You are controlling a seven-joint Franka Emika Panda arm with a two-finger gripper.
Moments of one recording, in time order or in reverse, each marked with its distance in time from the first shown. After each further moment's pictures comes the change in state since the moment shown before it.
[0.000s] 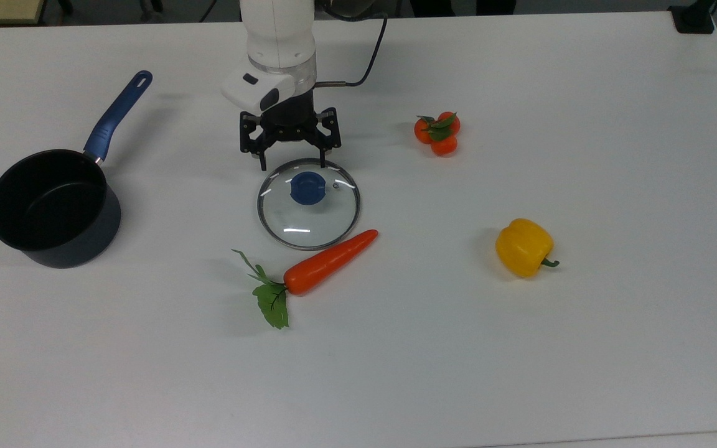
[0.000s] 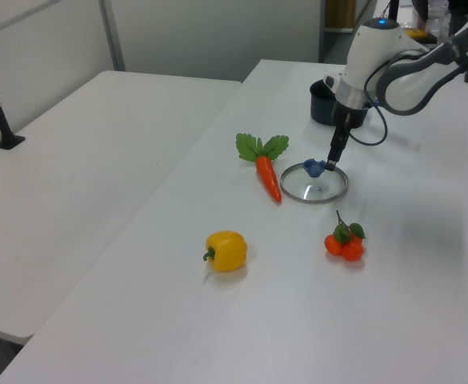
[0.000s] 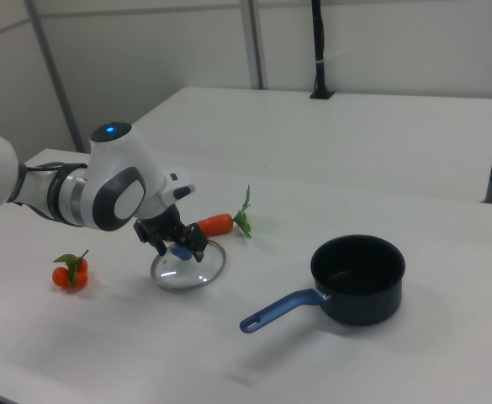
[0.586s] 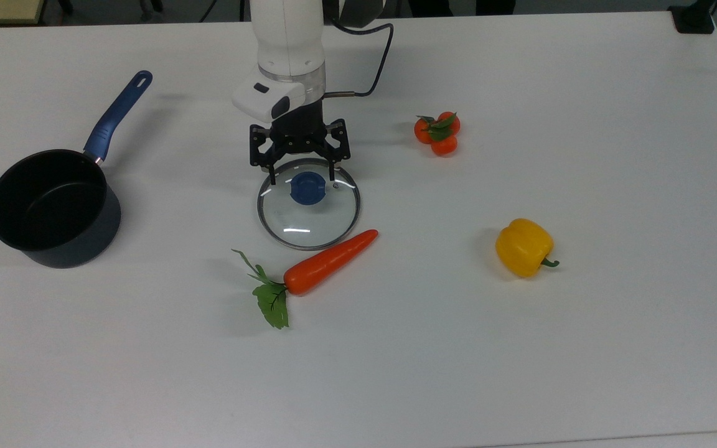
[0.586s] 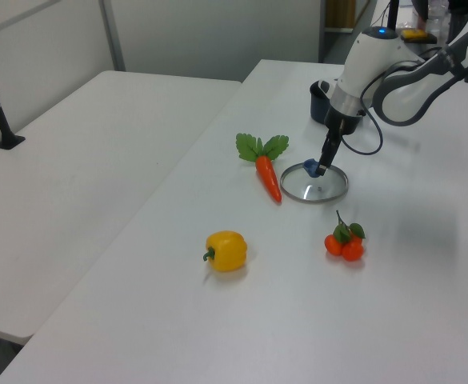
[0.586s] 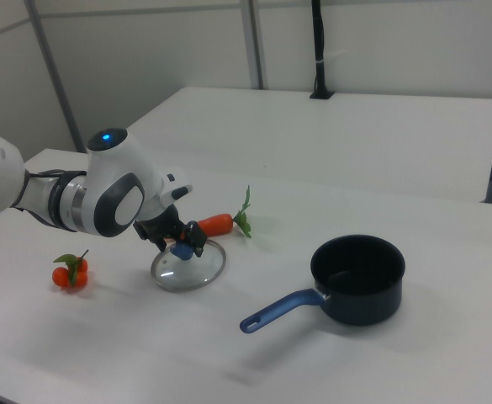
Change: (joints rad) arm 0.008 0.040 0.016 0.002 0.000 0.110 0.000
